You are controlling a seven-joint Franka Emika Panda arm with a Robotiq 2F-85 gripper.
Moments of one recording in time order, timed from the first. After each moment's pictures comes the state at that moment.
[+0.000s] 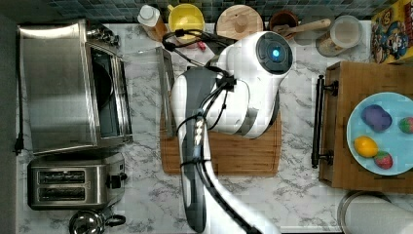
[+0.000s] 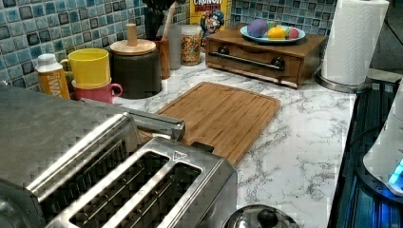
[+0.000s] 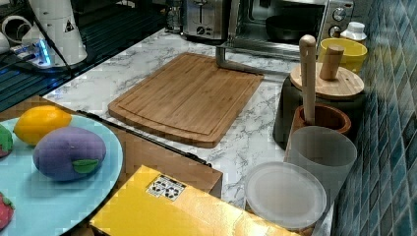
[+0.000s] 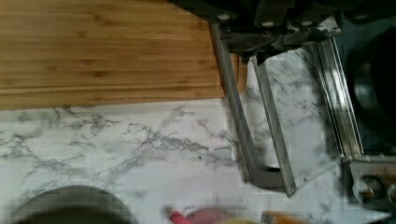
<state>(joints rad) -0.04 0.23 -0.02 -1.81 0.43 0.43 -0.90</state>
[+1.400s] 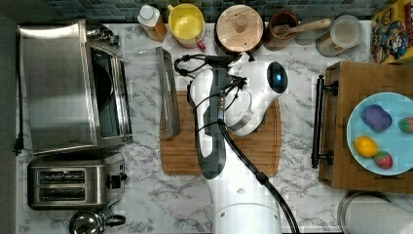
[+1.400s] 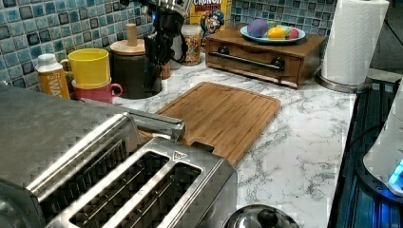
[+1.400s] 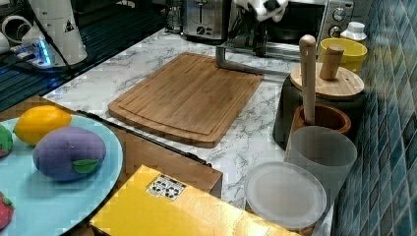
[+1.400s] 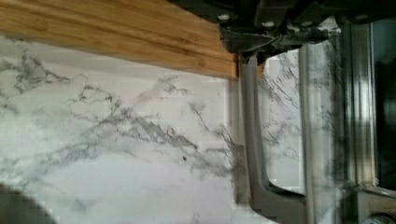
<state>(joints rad) -0.08 0.41 0.03 -1.94 0.74 0.66 -1.37</state>
